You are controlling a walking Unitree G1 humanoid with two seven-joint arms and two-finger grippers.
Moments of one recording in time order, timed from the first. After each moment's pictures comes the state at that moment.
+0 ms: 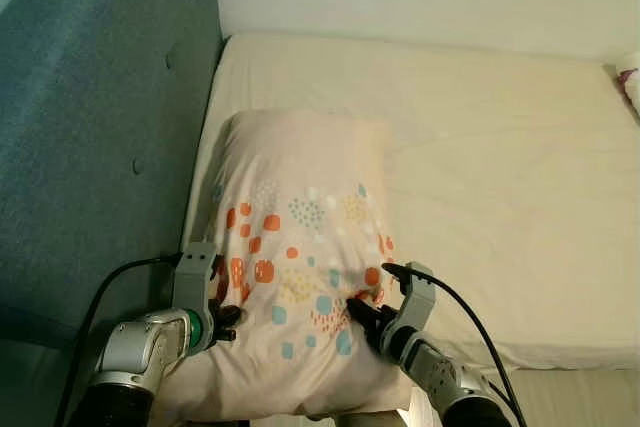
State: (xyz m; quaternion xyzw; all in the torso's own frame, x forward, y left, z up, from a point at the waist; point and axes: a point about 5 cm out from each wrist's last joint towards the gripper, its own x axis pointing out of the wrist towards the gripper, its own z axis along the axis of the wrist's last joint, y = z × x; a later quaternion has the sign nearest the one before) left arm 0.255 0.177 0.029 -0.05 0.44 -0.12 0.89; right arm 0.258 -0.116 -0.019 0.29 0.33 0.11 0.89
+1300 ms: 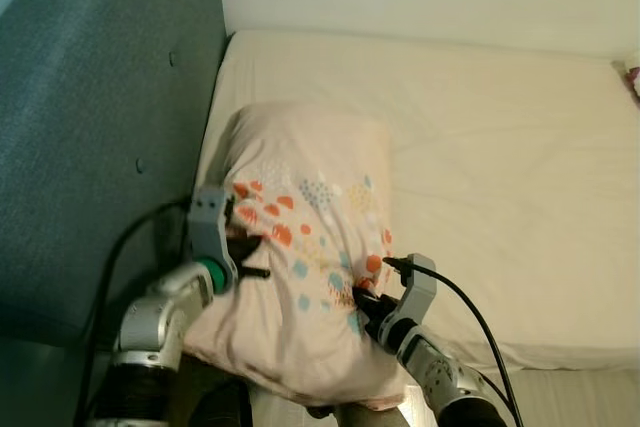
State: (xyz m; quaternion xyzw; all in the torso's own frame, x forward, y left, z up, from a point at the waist) left arm 0.300 0.154 0.095 -0.08 0.21 -0.16 0.96; right arm 0.264 -0.111 -0.008 0.29 0.28 0.13 0.91
